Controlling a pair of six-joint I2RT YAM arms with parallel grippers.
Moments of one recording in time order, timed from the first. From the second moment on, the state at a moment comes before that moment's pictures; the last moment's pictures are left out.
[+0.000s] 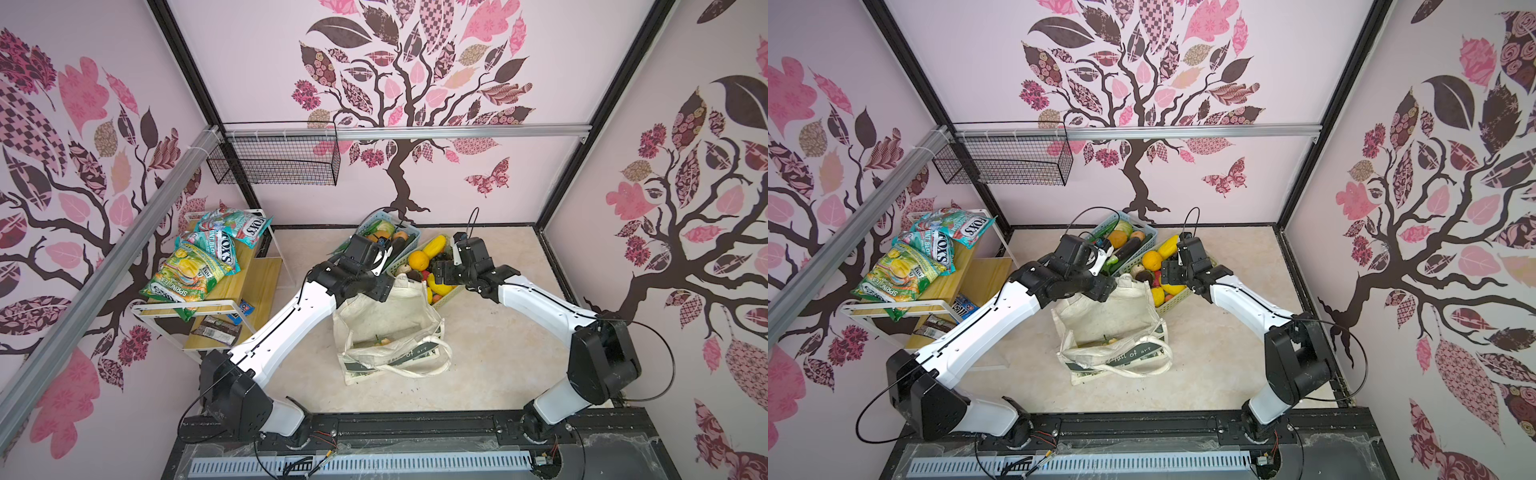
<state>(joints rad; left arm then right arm) -0.58 1.45 1.38 -0.80 -0.04 0.00 0.45 1.58 1.17 -0.30 0.06 0.34</state>
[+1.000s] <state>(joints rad) -0.37 1.36 1.37 -0.88 -0.08 -0.22 0.45 1.68 1.21 -0.35 0.00 0.29</state>
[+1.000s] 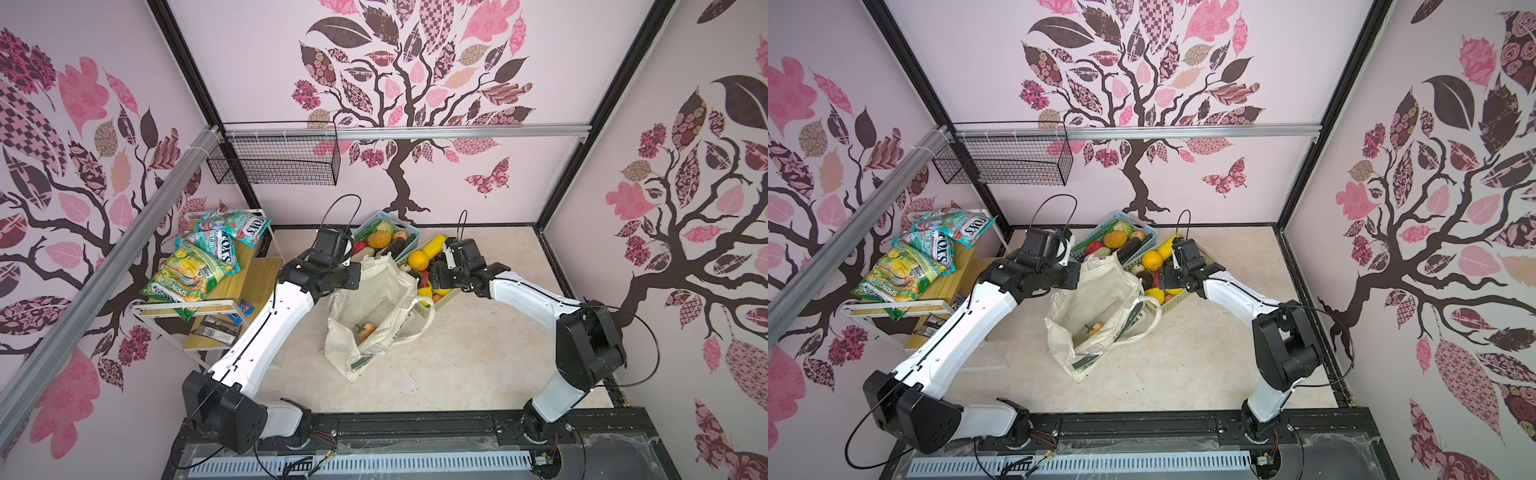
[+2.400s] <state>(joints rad) -0.27 1.23 1.22 -0.80 -0.17 -0.56 0.58 1.92 1.51 -0.40 0.02 0.27</state>
